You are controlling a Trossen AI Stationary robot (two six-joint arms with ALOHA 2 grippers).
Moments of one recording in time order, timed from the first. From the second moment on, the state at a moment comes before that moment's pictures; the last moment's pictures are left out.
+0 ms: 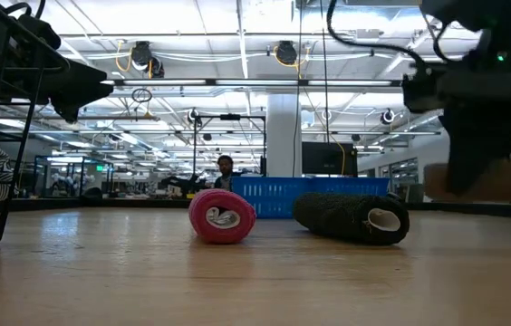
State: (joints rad) left arm 0.08 0.02 0.02 0.03 -0.03 -0.11; right arm 0.39 1.40 0.72 -0.62 0.23 1.12
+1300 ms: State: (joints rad) left arm 0.08 0.02 0.02 0.03 -0.03 -0.11; right arm -0.07 1.38 0.45 0.62 0.52 0.69
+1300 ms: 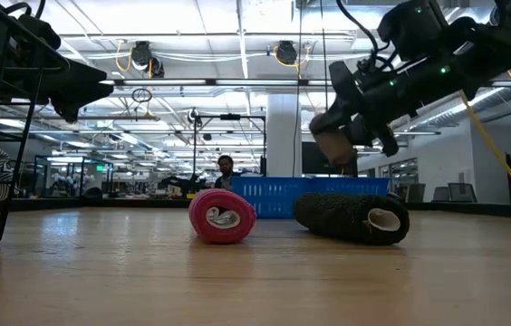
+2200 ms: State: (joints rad) left arm 0.08 0.02 0.02 0.03 -0.03 -0.11; right arm -0.07 1.38 0.43 0.42 0.63 0.74
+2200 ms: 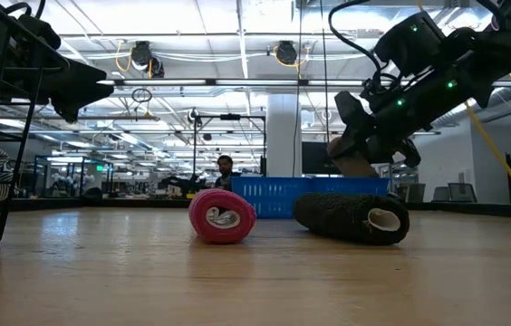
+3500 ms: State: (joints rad) left arm 0.08 0.02 0.02 0.03 -0.03 -0.11; right arm -0.07 1.38 0.43 0.39 0.63 0.74
